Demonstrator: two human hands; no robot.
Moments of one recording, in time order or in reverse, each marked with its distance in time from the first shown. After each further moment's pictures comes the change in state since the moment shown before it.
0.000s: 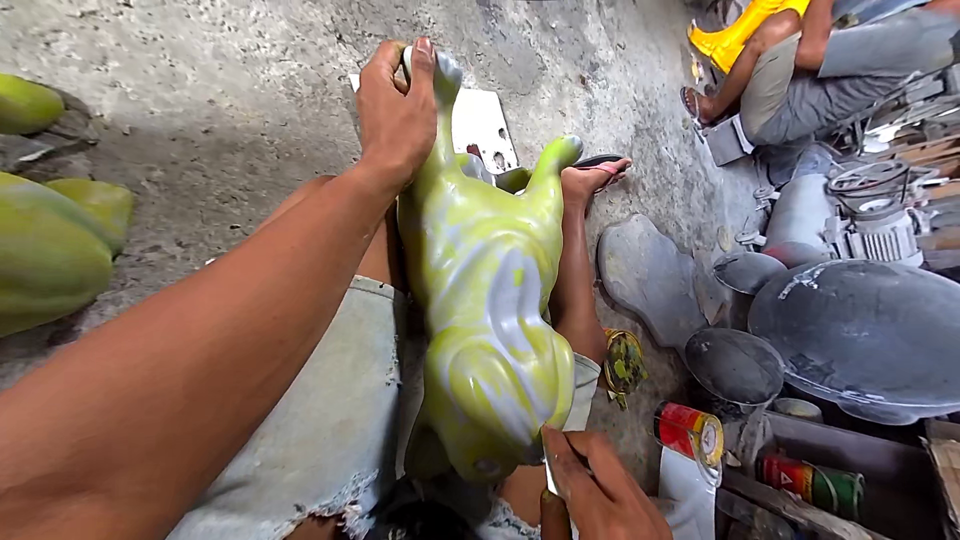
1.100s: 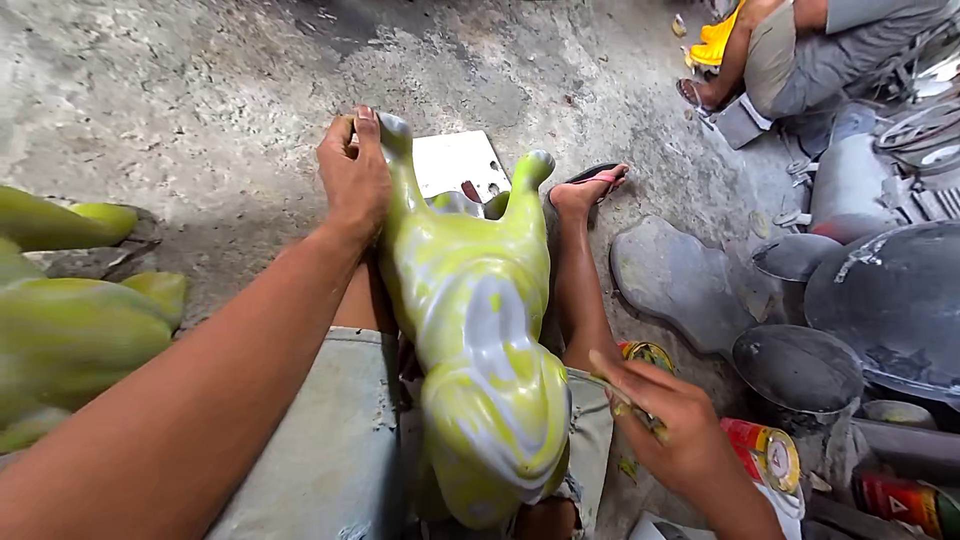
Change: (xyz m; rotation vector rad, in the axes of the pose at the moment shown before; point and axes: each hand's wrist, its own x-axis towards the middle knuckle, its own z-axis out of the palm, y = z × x) left_hand -0.002 -0.004 -0.006 -0.004 0.050 0.017; right_hand 0.090 0.148 0.012 0.367 0.155 -0.391
